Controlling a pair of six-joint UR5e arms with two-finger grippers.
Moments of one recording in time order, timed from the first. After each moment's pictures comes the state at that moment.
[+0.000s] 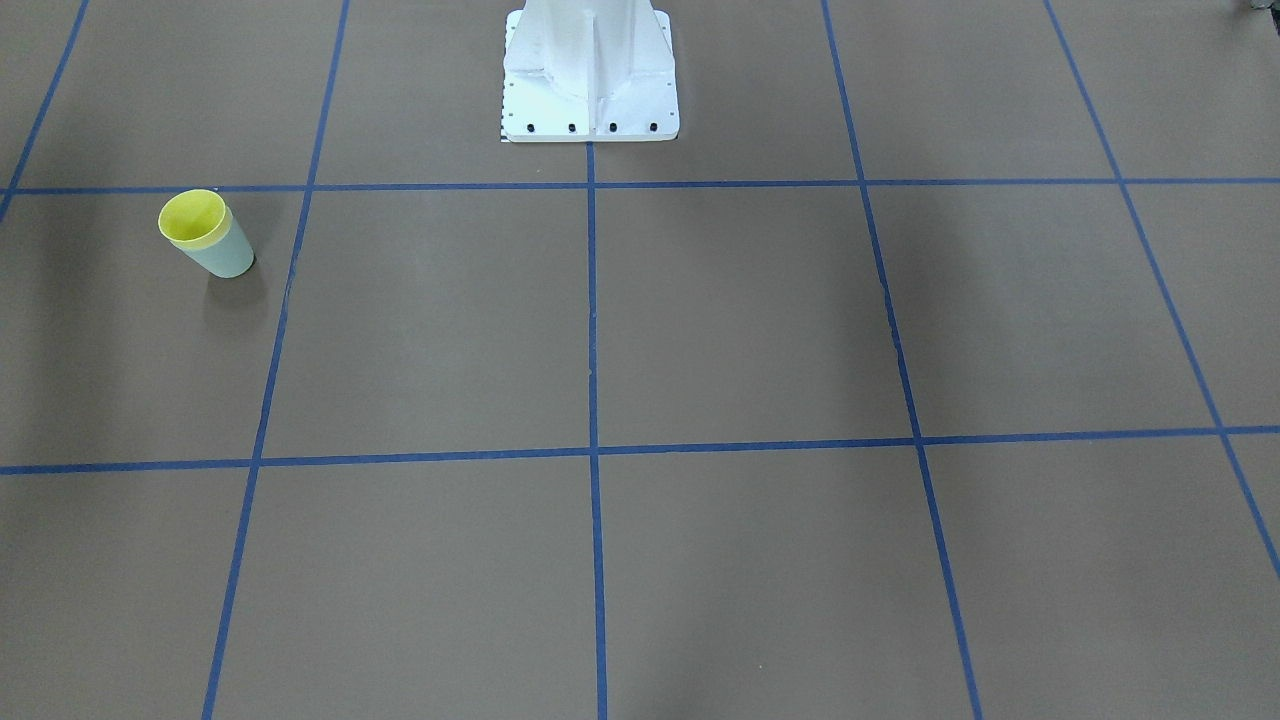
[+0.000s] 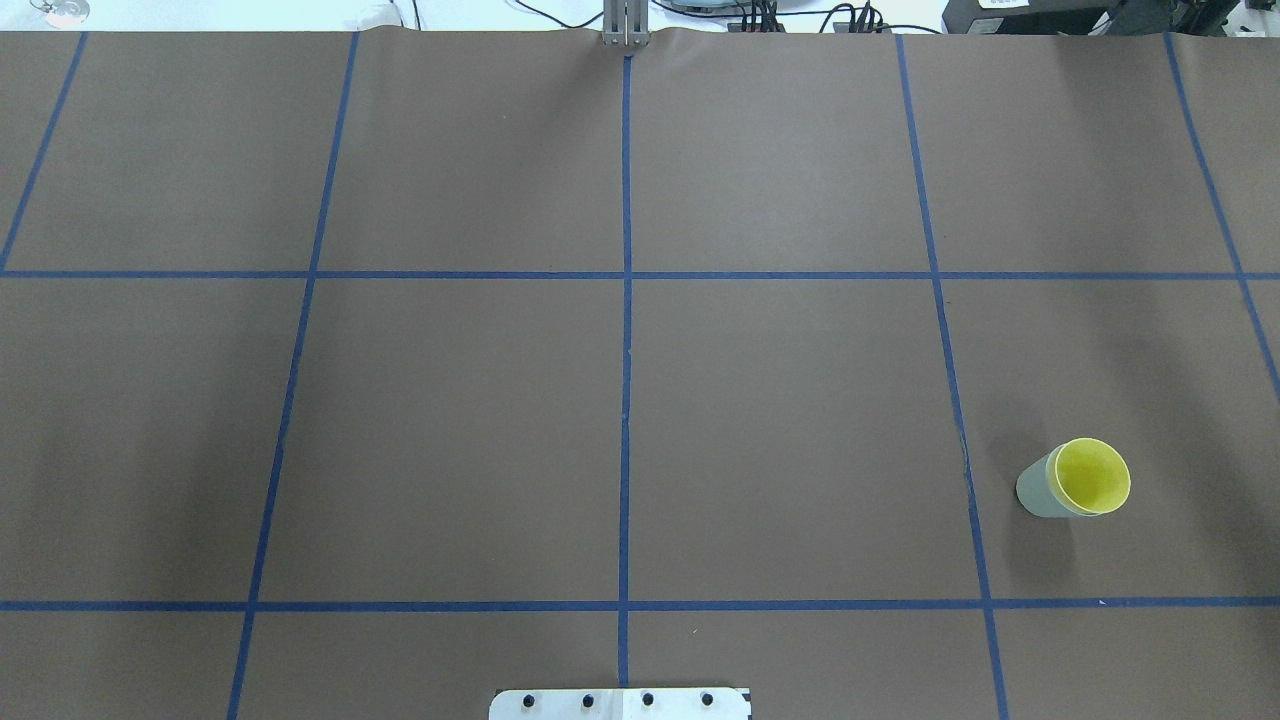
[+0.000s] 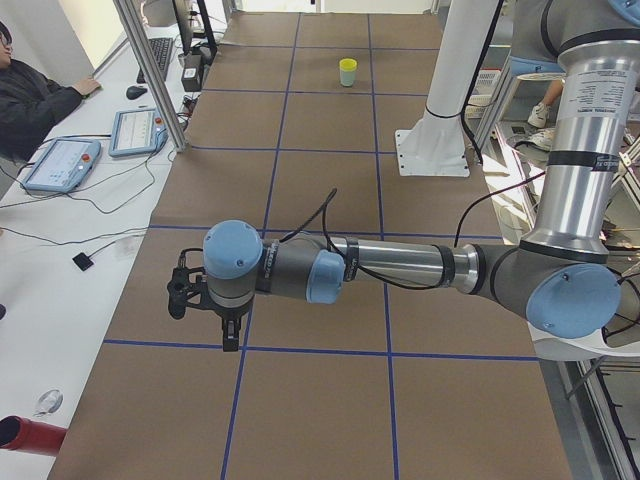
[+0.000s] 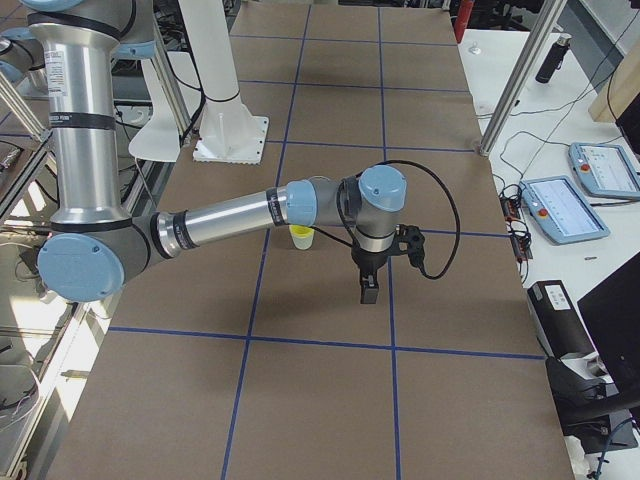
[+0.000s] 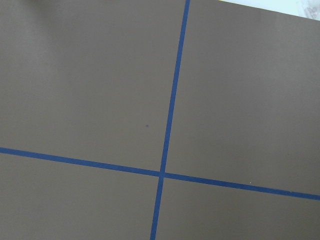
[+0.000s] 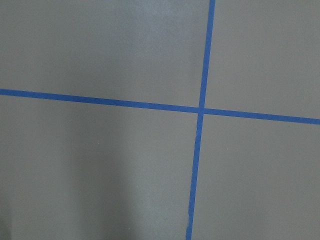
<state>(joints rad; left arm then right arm) -1.72 -1.66 -1.52 -1.75 -2.41 -0.17 1.52 -1.56 1.84 -1.81 2.28 0.01</state>
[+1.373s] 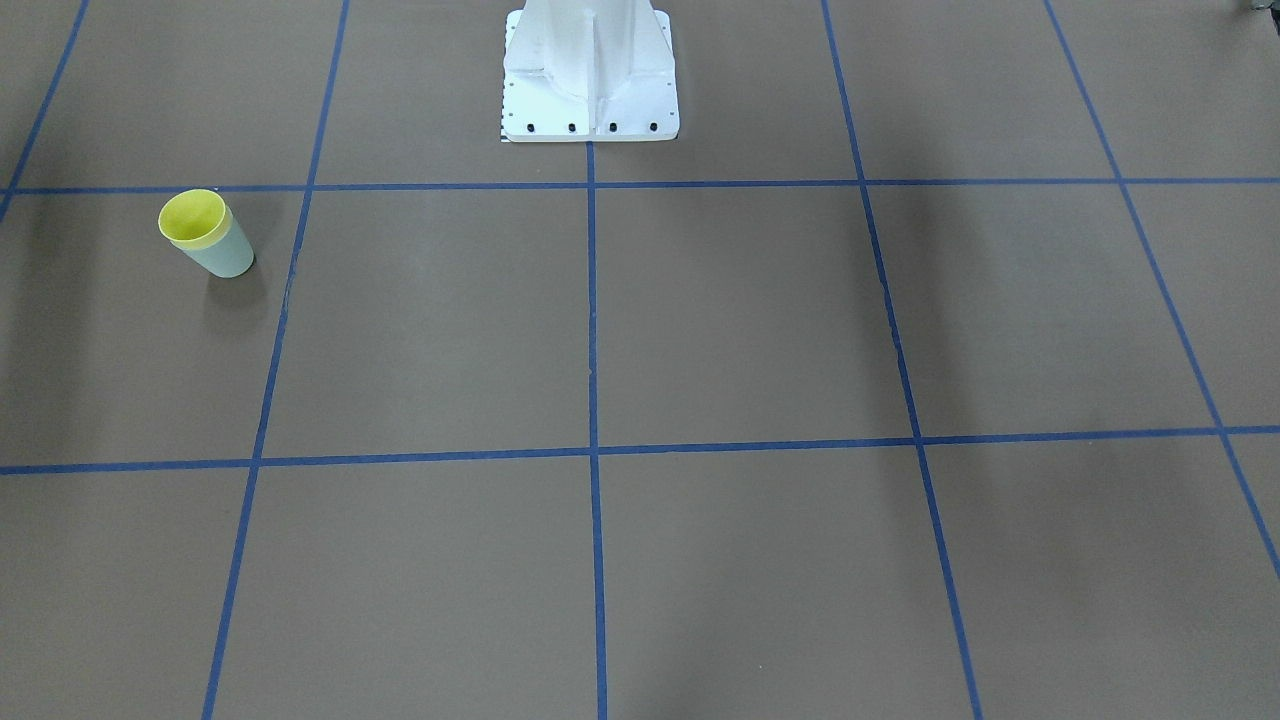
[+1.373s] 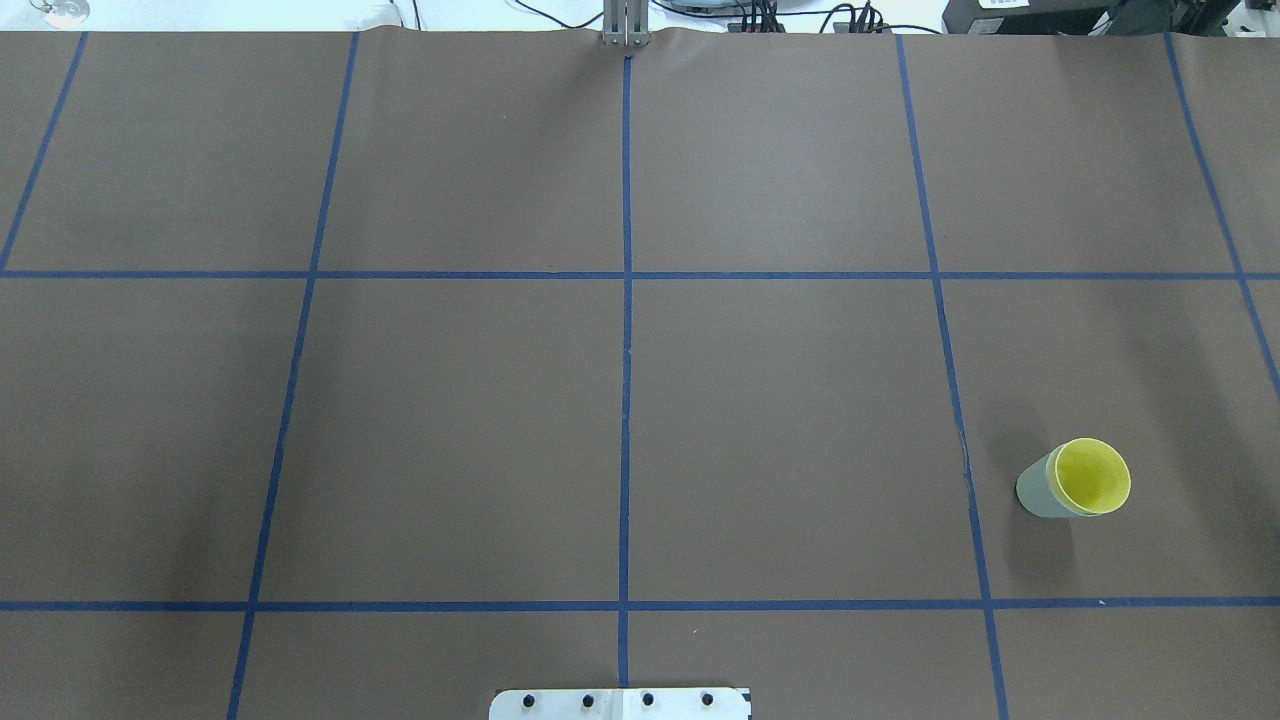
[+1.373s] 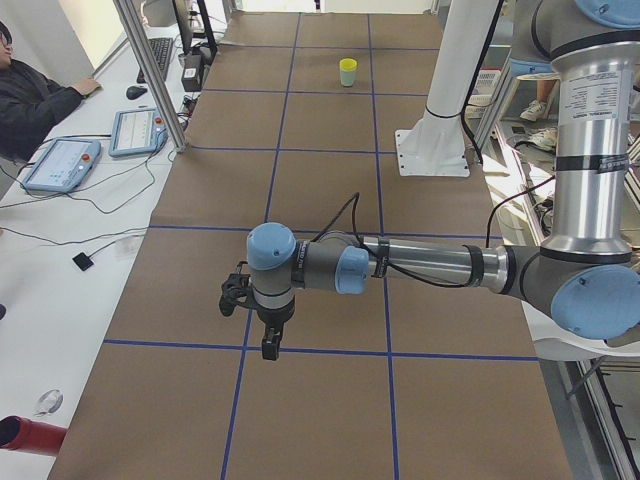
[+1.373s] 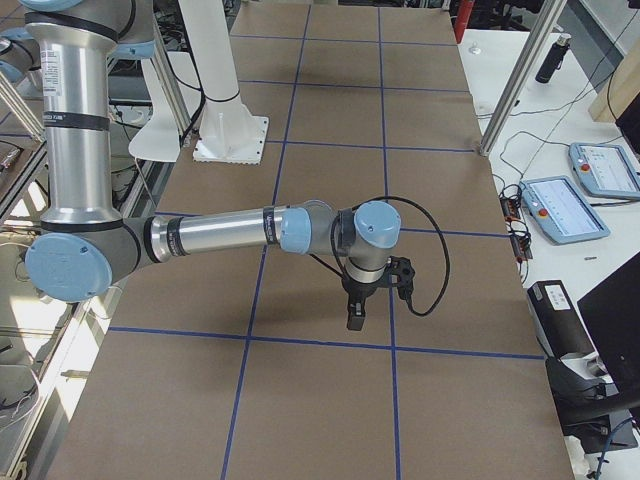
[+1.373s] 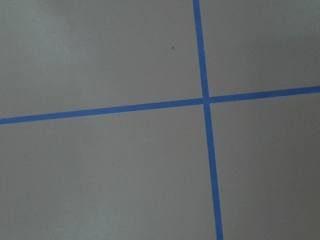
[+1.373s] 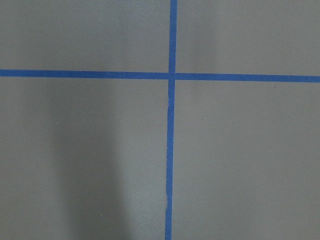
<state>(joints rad) -1.55 -1.51 -1.69 -1.60 -2.24 0.02 1.52 -1.59 1.75 -1.77 2.28 0.01</state>
